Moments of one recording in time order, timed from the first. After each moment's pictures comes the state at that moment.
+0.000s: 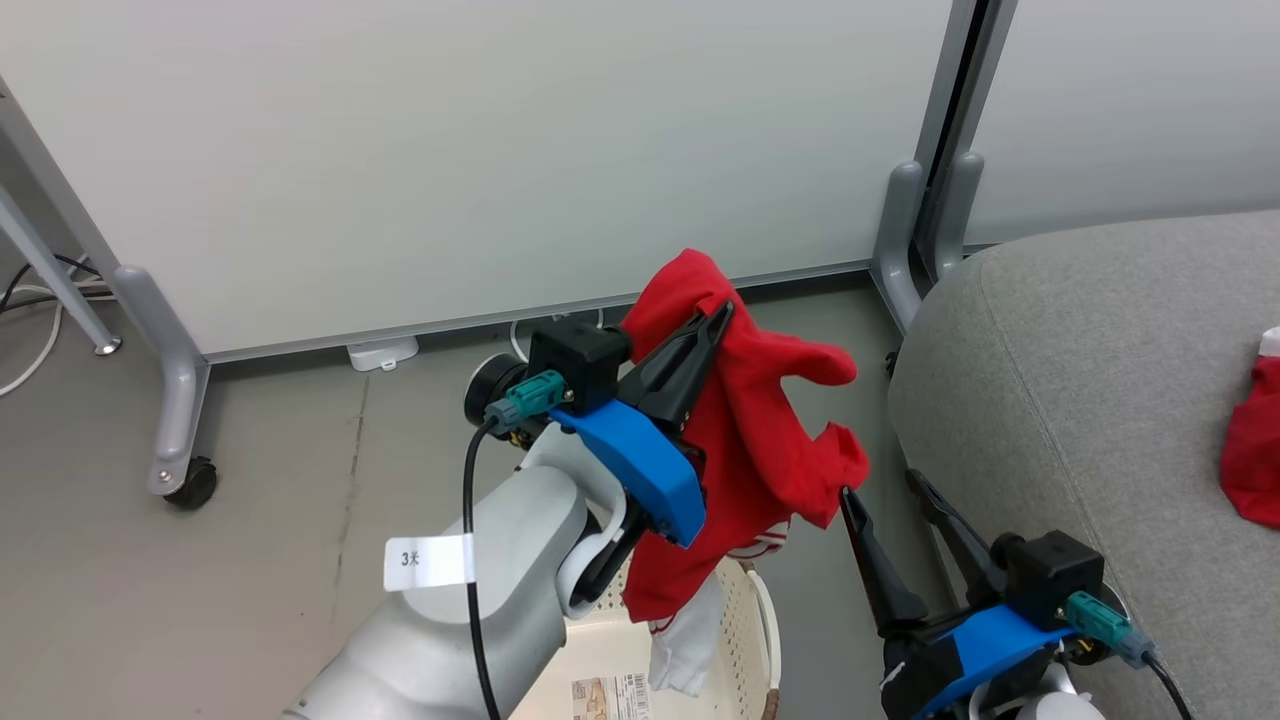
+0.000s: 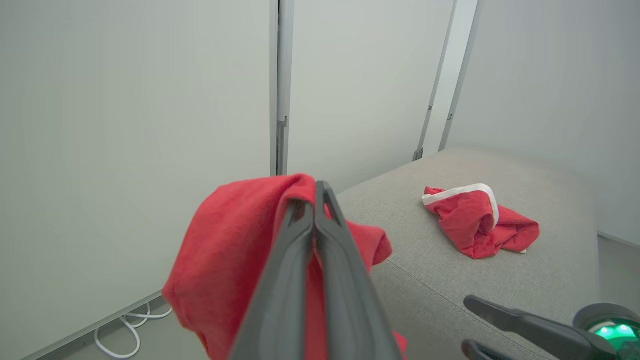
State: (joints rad) left arm -0.72 0.05 -0.89 0.68 -0.76 -0.13 -0.26; right arm -0.10 -0.05 0.17 0.22 0.22 0.13 -0.14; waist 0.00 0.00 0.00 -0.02
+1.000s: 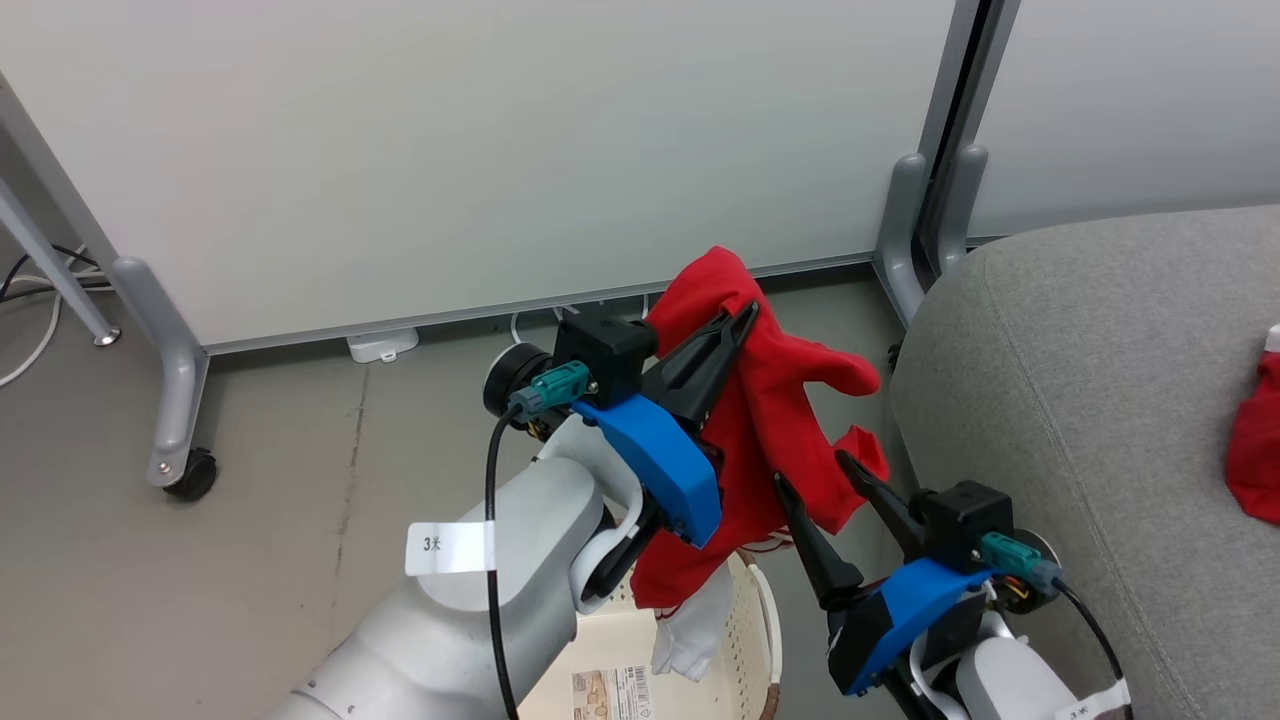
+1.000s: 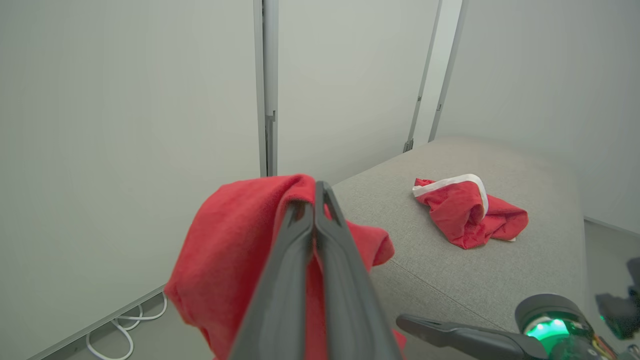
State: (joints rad) left arm -0.78 0.05 -0.97 0.69 -0.82 -0.13 -0.26; right arm -0.23 -0.05 0.28 0.36 0.23 0.13 -0.10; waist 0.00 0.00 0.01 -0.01
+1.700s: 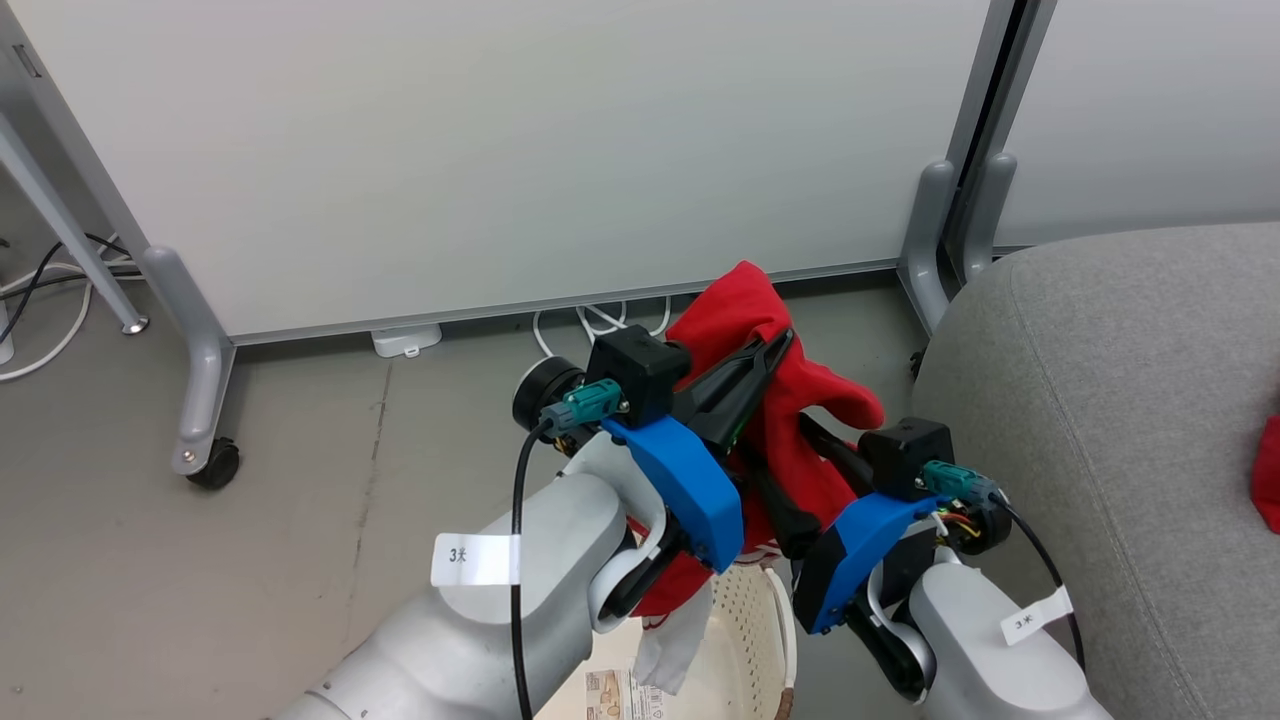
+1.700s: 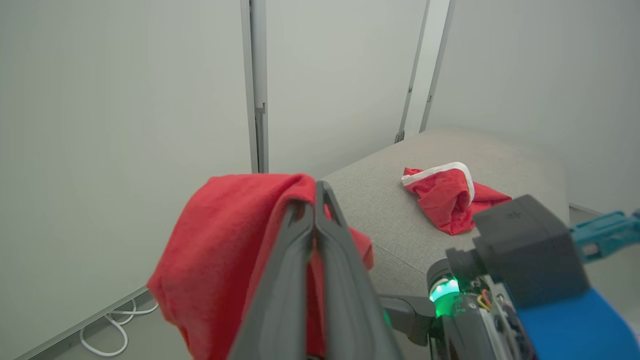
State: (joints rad) left arm -0.78 0.05 -1.06 0.67 -0.86 -0.13 -0.26; right arm -0.50 -0.05 0.43 0.73 0.35 0.13 -0.17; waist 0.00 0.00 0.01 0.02
